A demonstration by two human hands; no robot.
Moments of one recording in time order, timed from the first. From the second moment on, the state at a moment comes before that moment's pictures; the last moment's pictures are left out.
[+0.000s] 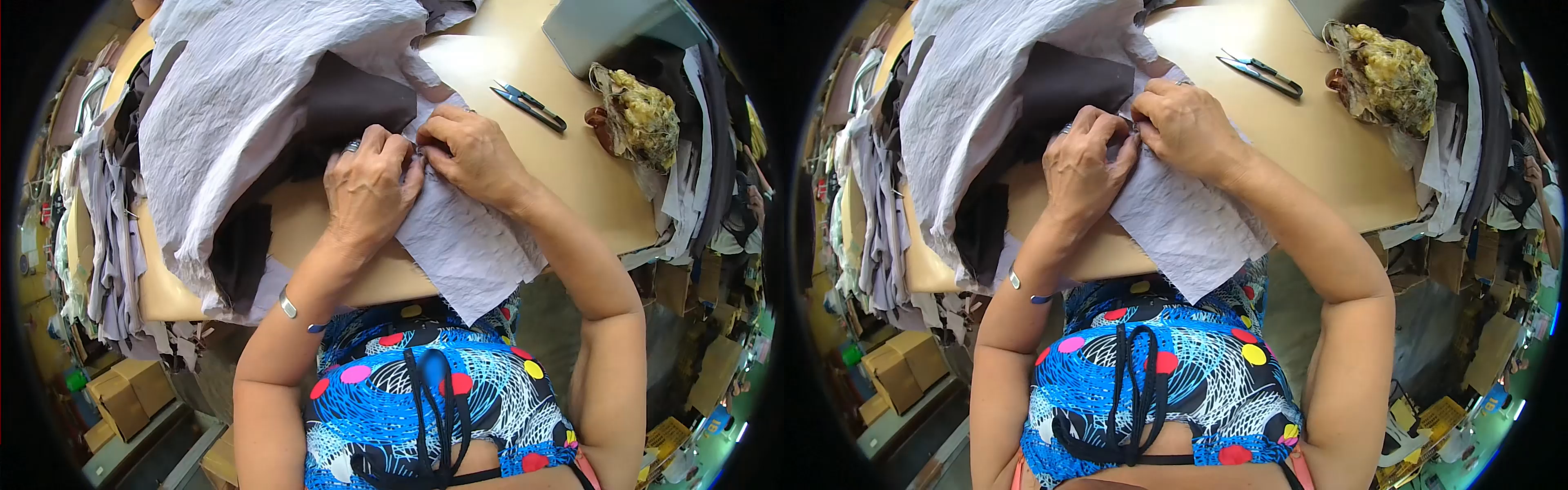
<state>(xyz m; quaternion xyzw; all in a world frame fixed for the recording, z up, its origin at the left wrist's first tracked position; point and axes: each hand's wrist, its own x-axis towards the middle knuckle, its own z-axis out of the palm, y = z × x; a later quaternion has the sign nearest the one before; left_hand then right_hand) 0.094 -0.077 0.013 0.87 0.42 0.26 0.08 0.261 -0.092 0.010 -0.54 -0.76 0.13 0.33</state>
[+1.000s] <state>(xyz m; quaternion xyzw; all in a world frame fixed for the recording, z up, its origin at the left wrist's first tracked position) 0.104 -0.072 0.004 0.74 0.49 0.35 0.29 0.256 -0.091 -0.001 -0.53 -0.75 0.10 0.38</state>
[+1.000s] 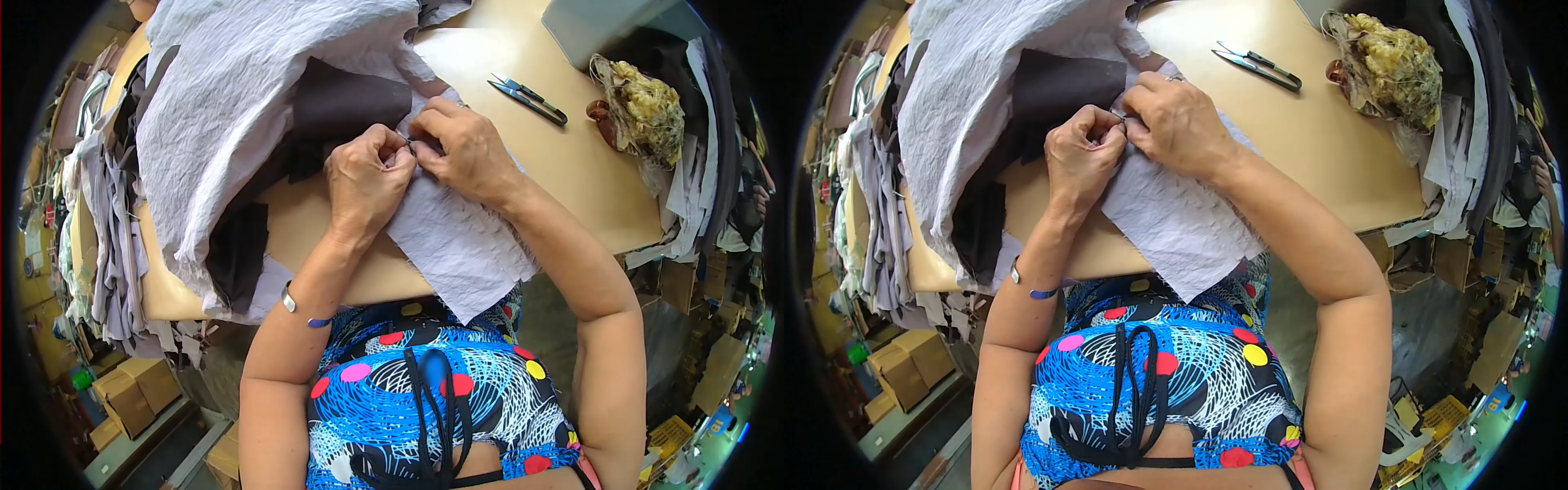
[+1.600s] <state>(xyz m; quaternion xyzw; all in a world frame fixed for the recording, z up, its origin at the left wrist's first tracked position) 0.105 -0.072 0.006 0.76 0.48 0.36 0.25 0.255 -0.086 -0.001 -0.54 -0.71 0.17 0.42</state>
